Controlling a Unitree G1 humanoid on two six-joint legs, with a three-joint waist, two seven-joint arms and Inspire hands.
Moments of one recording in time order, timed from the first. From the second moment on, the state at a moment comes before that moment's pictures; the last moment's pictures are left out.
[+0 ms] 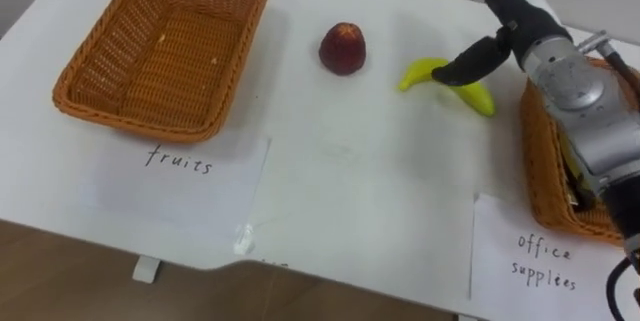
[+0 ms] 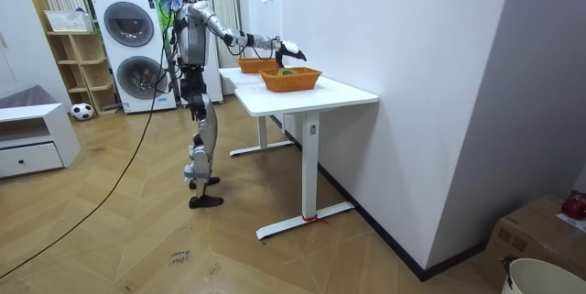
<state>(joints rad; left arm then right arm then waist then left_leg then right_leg) 0.15 0.29 0.00 1.08 -0.08 0.08 0.10 -0.67 -0.60 0.31 0.51 -0.13 0.13 0.06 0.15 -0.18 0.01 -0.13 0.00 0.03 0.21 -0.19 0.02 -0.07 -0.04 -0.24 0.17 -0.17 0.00</state>
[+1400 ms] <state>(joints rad) 0.11 0.32 -0.05 1.09 -0.09 0.08 0.08 -0.72 -0.64 0.45 0.70 -0.21 0.13 0.31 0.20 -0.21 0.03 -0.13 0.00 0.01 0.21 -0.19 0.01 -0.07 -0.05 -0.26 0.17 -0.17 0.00</state>
